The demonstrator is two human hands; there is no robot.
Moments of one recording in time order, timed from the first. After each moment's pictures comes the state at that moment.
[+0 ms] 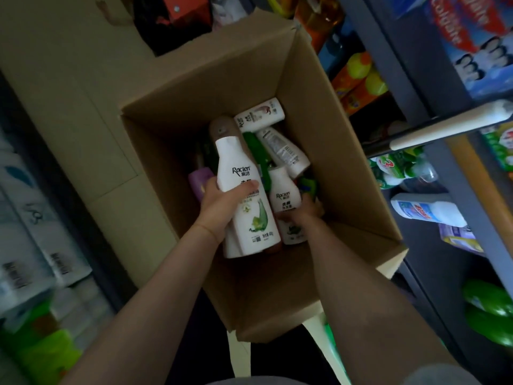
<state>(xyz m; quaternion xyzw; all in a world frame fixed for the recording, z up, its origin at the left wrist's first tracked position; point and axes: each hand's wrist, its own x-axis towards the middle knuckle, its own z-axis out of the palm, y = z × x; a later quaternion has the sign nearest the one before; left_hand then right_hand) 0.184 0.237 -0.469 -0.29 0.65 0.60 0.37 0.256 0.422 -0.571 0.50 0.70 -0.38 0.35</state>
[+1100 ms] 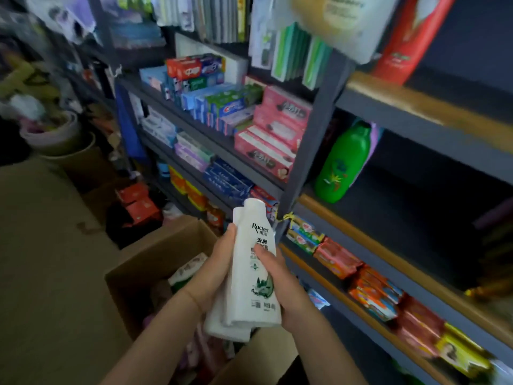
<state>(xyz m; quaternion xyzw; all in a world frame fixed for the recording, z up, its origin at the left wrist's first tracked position) 0.251 0.354 -0.143 0.05 0.64 0.64 0.42 0.355 0.444 -0.136 0.29 0.47 -0.84 -0.02</state>
